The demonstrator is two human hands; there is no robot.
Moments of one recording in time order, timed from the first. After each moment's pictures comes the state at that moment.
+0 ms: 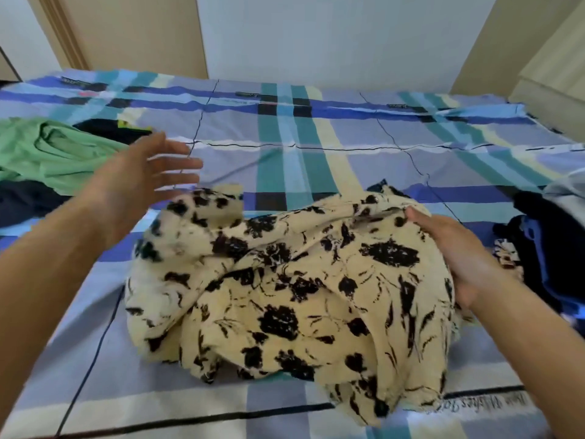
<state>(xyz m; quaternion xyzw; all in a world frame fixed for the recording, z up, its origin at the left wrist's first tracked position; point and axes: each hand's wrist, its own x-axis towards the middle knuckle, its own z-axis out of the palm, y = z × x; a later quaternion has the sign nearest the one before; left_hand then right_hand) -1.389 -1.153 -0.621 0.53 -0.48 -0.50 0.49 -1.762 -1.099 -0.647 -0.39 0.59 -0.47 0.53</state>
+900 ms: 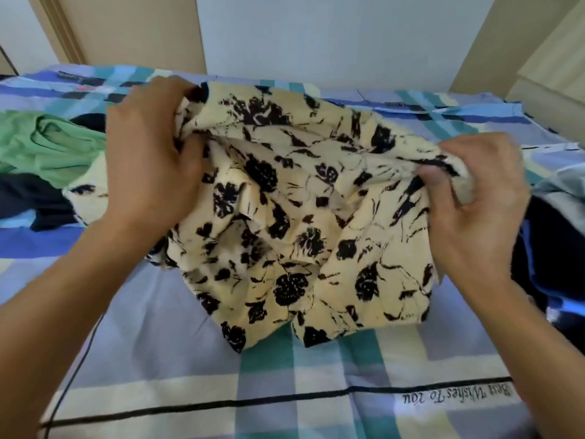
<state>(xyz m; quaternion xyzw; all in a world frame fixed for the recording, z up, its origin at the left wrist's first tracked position) -1.443 -1.122 -0.598 0.51 -0.70 0.08 0.50 -1.758 -1.086 -0.625 -0.67 0.51 -0.51 -0.18</state>
